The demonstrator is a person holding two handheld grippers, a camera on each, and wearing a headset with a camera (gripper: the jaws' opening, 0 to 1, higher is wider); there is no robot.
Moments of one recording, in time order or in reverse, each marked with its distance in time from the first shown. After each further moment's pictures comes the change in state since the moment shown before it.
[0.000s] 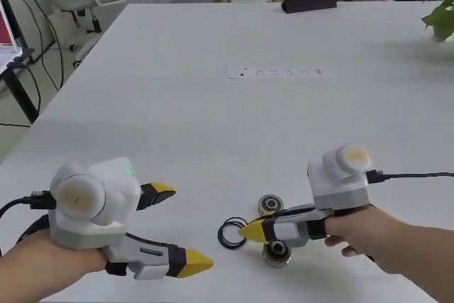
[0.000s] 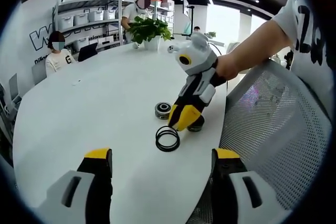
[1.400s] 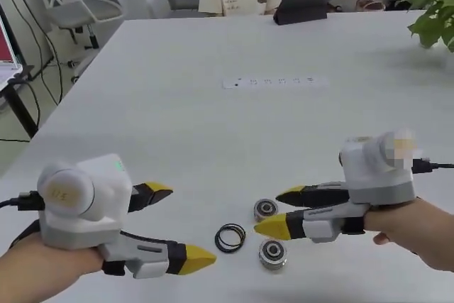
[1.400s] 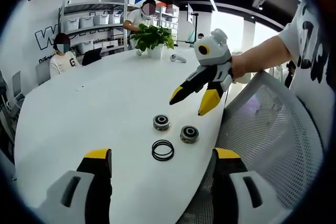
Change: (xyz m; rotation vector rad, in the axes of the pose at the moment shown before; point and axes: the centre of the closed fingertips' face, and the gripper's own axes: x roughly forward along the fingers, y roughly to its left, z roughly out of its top) left arm -0.015 -0.008 0.025 -0.038 -0.051 0.020; right arm -0.065 0.018 0.029 -0.210 -0.115 -0.069
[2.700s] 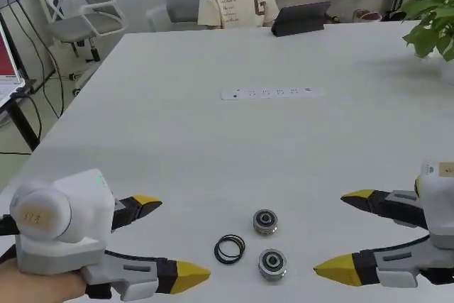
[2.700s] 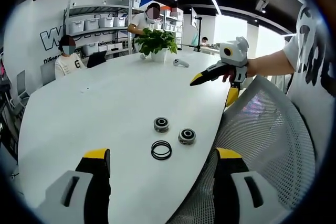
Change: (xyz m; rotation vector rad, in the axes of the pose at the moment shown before) left arm -0.020 -0.009 0.003 -0.020 -0.028 0.035; right arm -0.080 -0.002 -0.024 -0.238 0.016 -0.181
